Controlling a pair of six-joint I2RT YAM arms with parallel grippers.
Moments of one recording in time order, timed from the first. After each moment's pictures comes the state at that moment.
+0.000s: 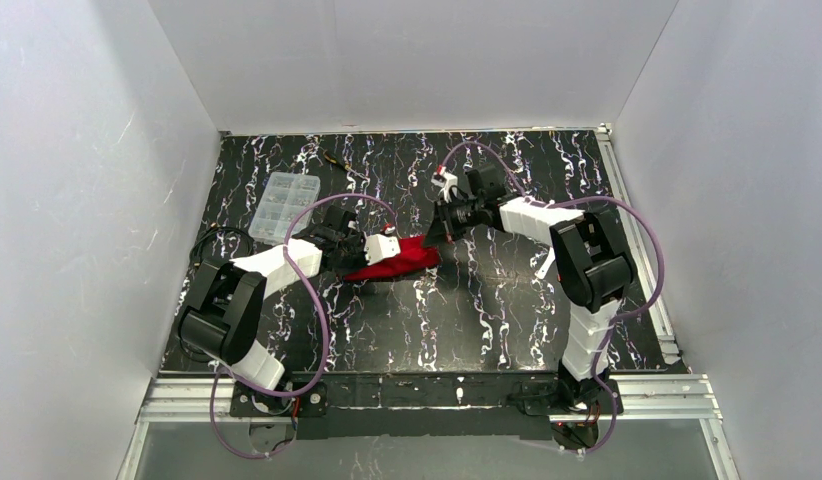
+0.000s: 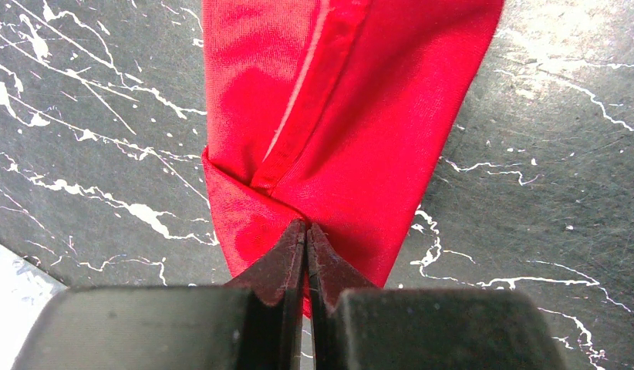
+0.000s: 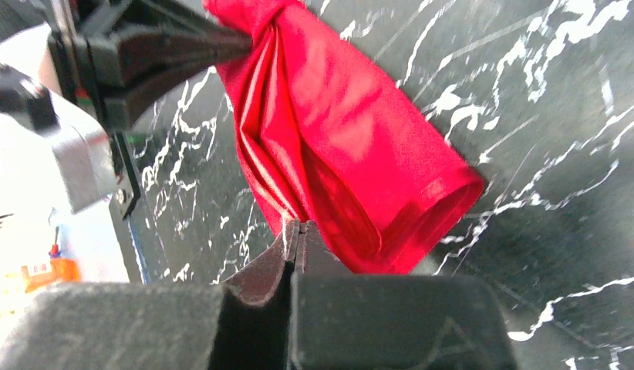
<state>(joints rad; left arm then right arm) -0.44 1.58 0.81 -0.28 0.18 0.89 0.47 1.92 1.19 -0.13 -0.86 0.16</state>
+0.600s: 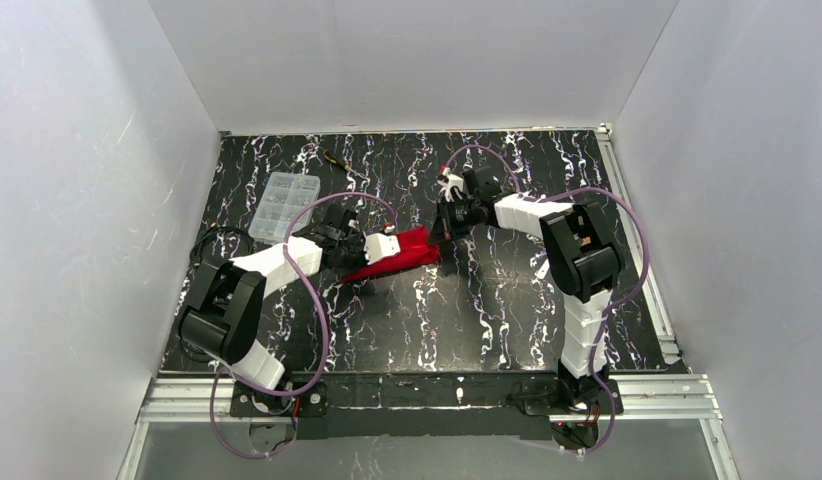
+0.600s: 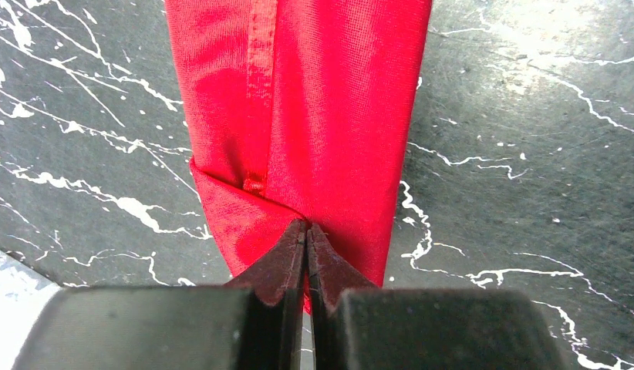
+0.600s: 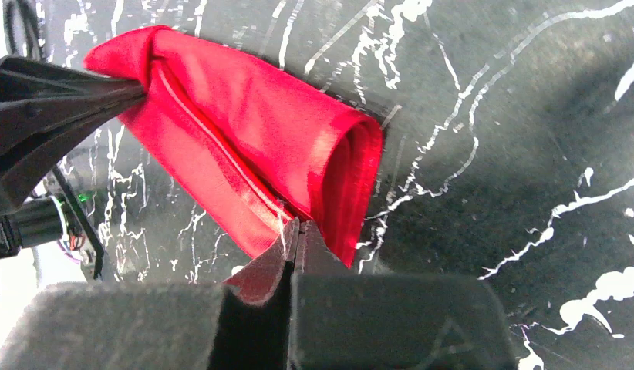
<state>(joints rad) -0.44 1.58 0.83 -0.31 0.18 0.88 0.46 2.01 1.29 -0.17 -0.68 0.25</state>
